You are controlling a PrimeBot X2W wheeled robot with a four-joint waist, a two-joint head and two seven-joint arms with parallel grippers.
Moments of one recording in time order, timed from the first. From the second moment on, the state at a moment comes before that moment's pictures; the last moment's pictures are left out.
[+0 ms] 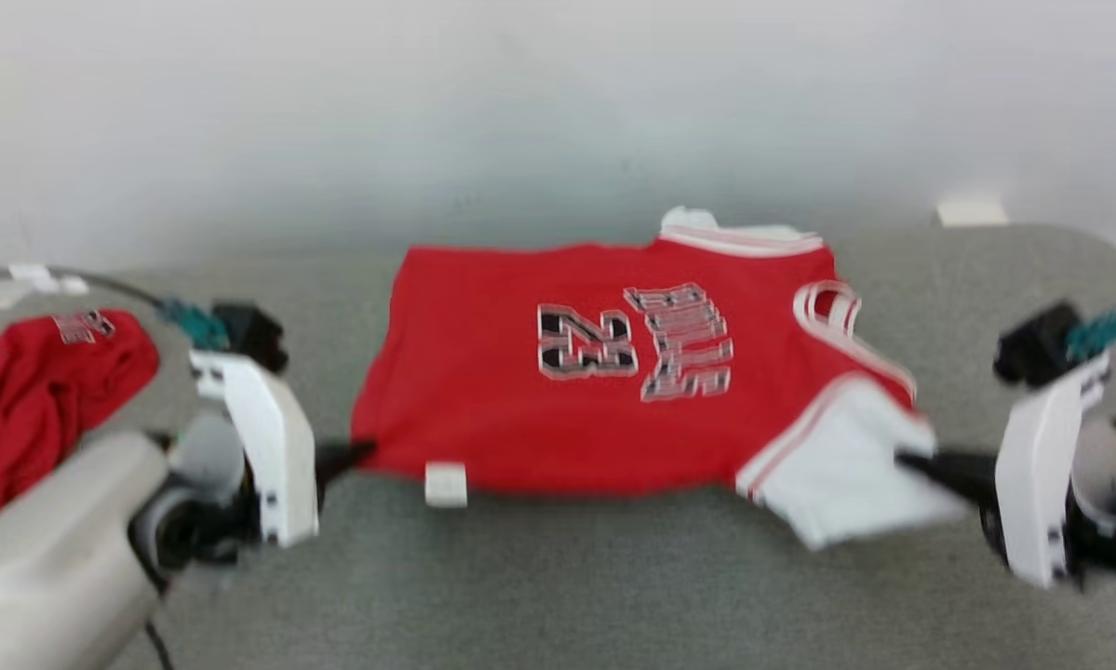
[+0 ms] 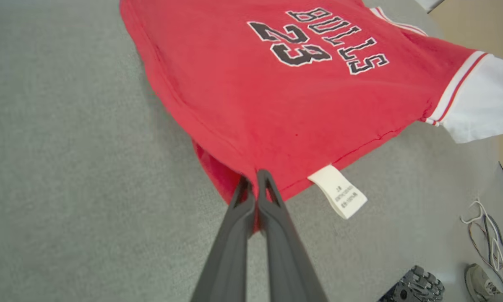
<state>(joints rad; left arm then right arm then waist) -0.88 0.68 -1.07 0.42 -1.31 -0.09 0.44 -0.85 -0.78 1.07 0.20 1.32 0.13 0.52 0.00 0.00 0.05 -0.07</state>
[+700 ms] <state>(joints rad) -0.64 0.98 -1.14 -0.18 -1.46 0.11 0.65 -0.51 -1.13 1.00 -0.21 1.48 0.13 0.77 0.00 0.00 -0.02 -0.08</state>
